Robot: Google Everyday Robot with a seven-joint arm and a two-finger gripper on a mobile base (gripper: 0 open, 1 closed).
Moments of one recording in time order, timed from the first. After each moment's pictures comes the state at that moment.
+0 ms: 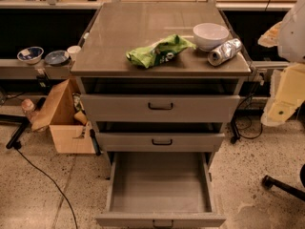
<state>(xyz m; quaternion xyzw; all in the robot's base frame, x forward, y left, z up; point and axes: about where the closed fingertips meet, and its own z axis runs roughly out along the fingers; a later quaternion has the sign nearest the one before) 0.438 -0.217 0.976 -0.60 0.78 -0.03 0.16</state>
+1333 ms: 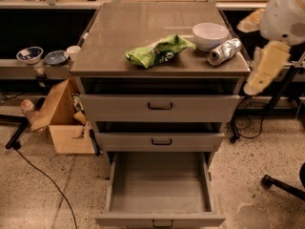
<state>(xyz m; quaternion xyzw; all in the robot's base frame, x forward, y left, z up) 0.522 -0.210 0.966 -0.64 0.74 0.02 0.22</state>
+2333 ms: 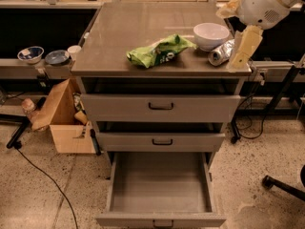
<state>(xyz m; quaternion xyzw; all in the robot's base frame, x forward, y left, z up) 0.609 -0.189 0.960 -0.68 0.68 0.07 0.27</state>
